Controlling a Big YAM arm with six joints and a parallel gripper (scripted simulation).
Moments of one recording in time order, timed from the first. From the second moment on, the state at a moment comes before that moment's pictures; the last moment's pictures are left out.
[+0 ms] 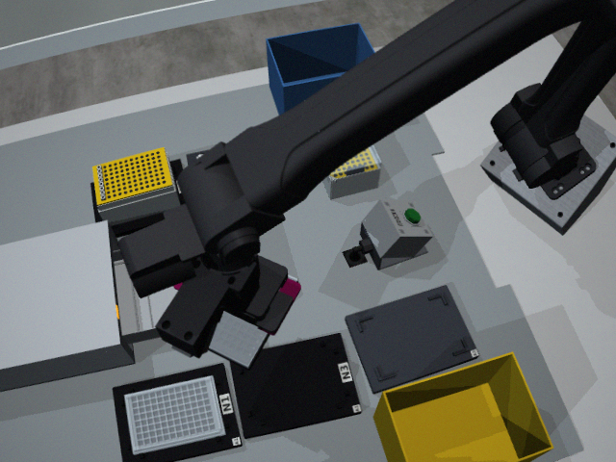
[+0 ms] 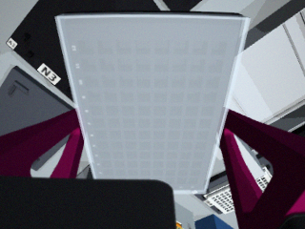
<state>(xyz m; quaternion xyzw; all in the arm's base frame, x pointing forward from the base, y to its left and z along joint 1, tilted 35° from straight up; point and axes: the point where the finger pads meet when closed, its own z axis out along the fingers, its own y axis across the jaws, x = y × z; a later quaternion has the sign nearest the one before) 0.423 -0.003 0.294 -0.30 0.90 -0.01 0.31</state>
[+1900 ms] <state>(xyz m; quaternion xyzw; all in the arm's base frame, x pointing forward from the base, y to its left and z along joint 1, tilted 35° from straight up) 0.474 -0.130 0.304 -0.60 0.74 -0.12 0.28</state>
